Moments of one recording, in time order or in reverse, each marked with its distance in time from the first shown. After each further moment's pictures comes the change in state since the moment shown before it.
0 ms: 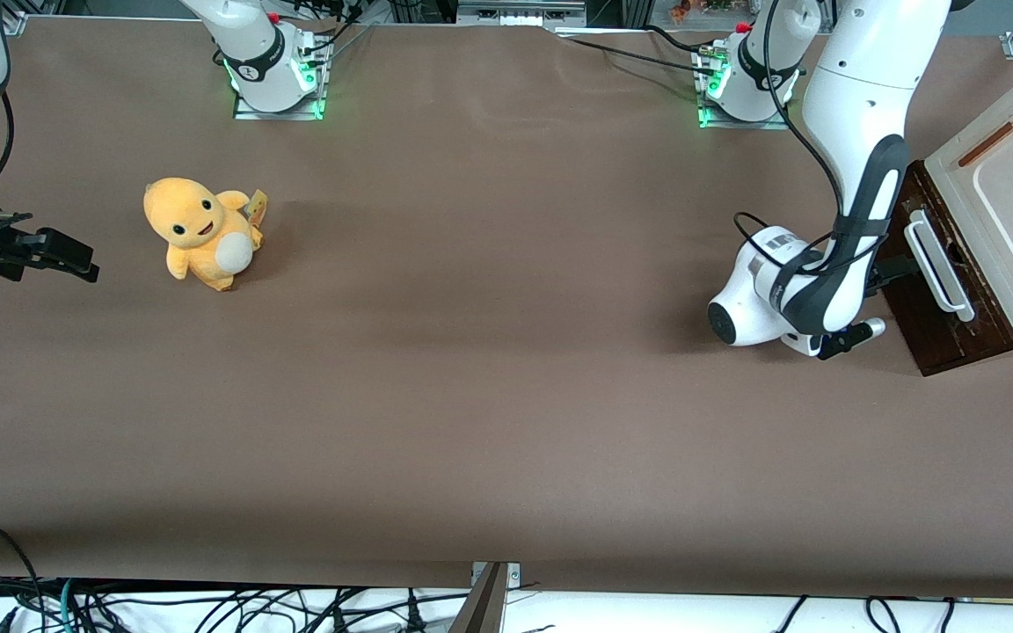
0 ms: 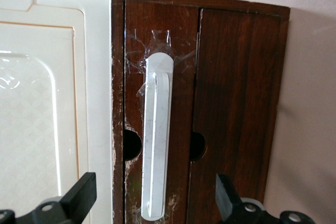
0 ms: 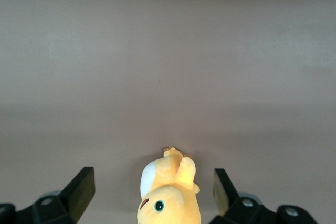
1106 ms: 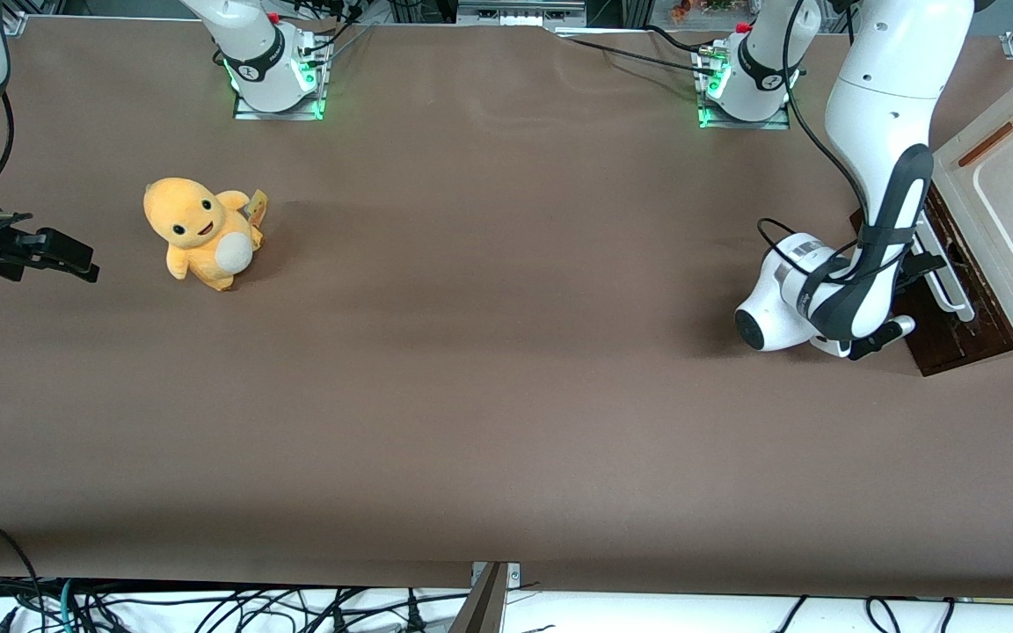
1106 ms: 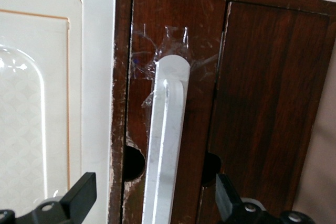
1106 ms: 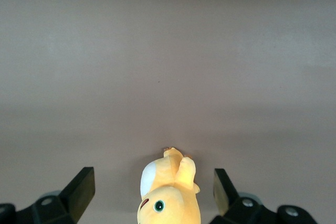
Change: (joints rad) arm 0.066 0.017 0.002 -0.012 0.058 0.000 -0.062
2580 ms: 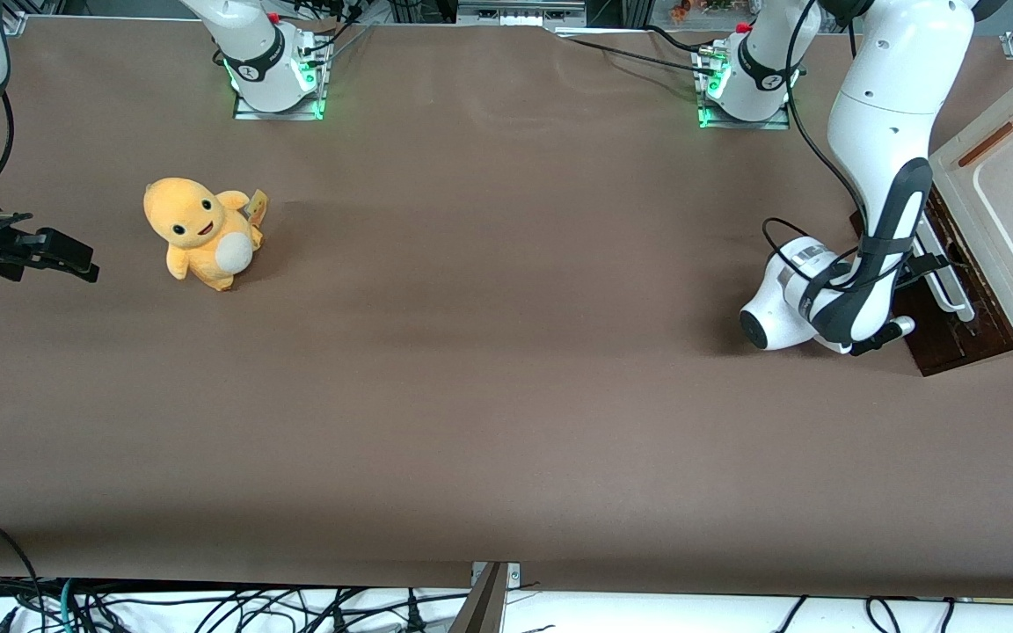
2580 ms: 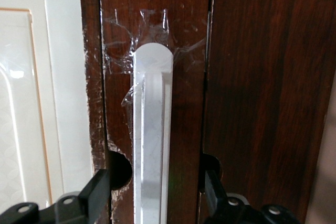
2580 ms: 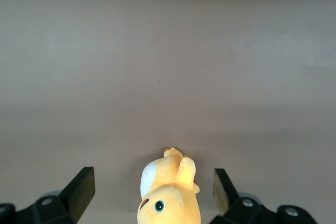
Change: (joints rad) arm 0.027 0.026 0.001 -0.021 0.027 0.000 0.038
